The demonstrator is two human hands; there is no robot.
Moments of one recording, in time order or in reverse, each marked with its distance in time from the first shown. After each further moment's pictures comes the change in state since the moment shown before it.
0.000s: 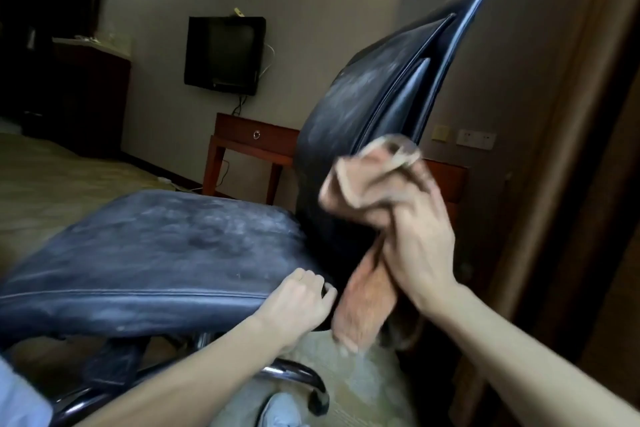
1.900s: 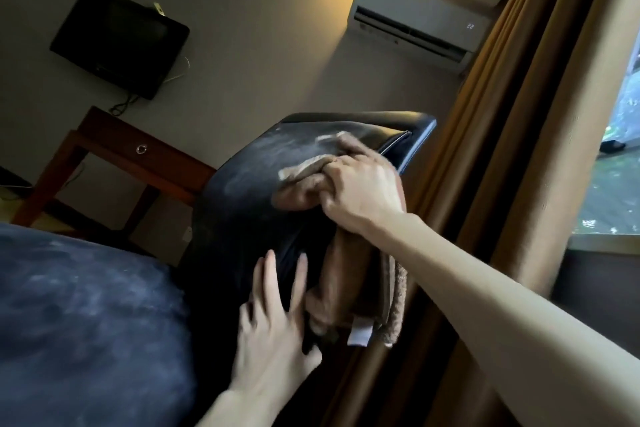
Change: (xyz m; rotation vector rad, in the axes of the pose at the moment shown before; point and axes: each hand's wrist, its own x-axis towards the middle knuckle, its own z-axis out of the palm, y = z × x) left_hand 0.102 0.027 -0.076 -0.974 0.440 -0.616; right_hand 0.199 0.026 -0.066 -0.645 -0.486 -0.117
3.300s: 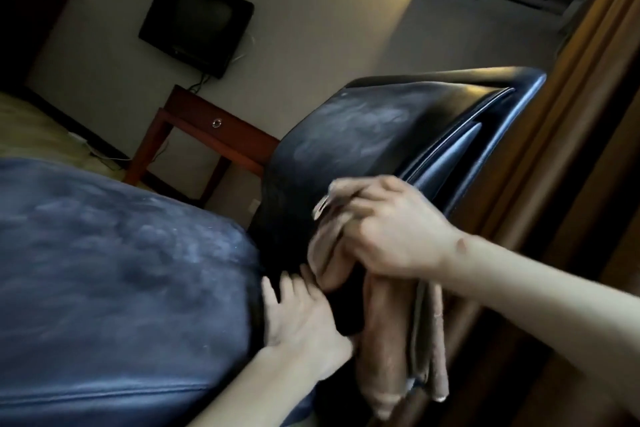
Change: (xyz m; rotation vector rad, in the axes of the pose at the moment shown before) left_hand -0.016 -0.053 -0.006 0.169 -0.479 -0.303; right_hand -0.046 -0.064 0.048 -0.134 -0.168 -0.565
